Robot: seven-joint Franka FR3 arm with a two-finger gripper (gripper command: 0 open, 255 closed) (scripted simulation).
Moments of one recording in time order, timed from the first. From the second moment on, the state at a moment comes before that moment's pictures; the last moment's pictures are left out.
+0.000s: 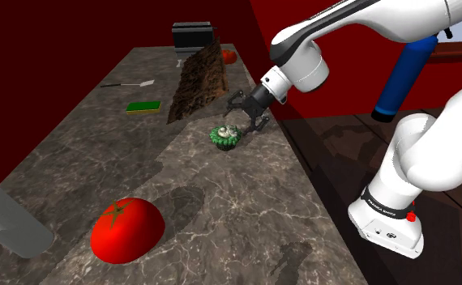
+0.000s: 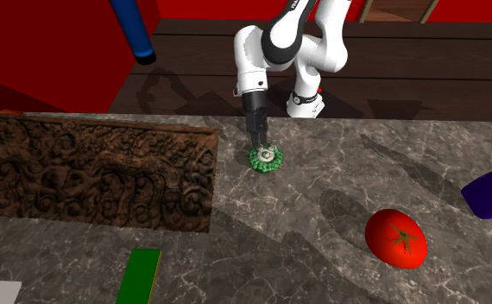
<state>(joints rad) 0.22 -0.32 -0.02 -2.58 1.21 2.52 0.24</state>
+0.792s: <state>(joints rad) 0.23 -0.30 -0.03 -2.59 1.26 2.54 0.19</state>
